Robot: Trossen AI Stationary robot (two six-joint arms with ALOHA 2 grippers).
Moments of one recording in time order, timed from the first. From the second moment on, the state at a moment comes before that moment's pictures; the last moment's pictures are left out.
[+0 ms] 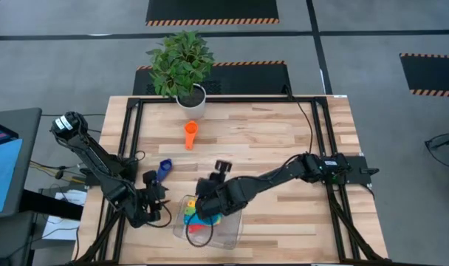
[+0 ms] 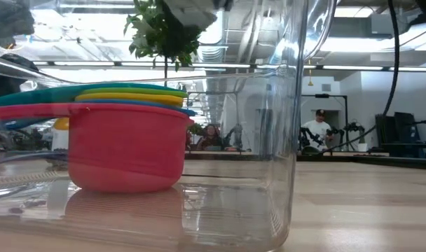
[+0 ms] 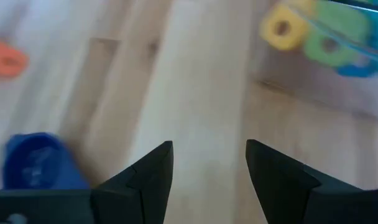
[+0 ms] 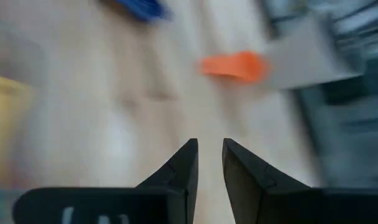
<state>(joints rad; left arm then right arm) -0.89 1.25 0.59 -0.63 -0.64 -1.00 0.34 2.37 2.33 -1.21 0.84 0.35</state>
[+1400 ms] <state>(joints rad) -0.33 1.25 0.59 -0.71 -0.90 -1.07 0.04 2.18 2.34 -1.58 0.35 0.14</state>
